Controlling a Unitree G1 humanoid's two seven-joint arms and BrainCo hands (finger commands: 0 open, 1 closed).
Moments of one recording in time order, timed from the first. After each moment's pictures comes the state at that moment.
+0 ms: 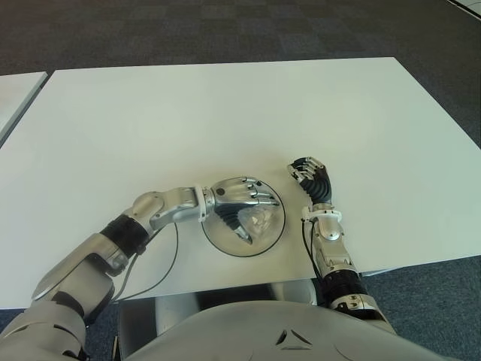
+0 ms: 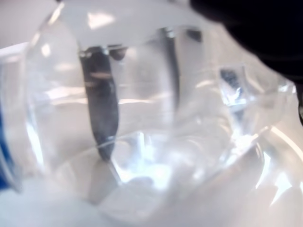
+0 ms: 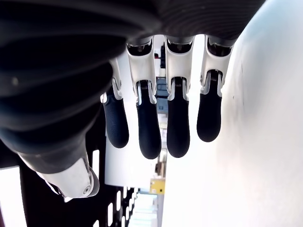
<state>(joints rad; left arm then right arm) -0.40 0.55 -0.69 0.34 0.93 -0.73 0.02 -0.07 0.00 -0.02 0.49 -0.09 -0.43 -0.12</state>
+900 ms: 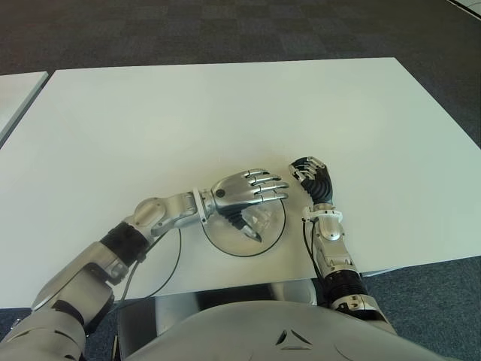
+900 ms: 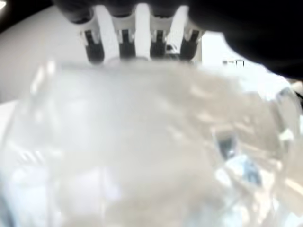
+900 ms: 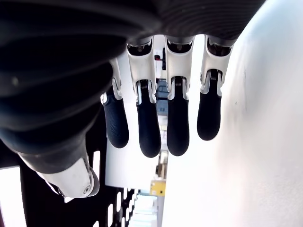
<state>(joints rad) -0.34 0.53 -0.66 0.26 1.08 -0.68 0.37 -0.07 -0.01 -0.02 0.48 -0.11 -0.43 -0.13</state>
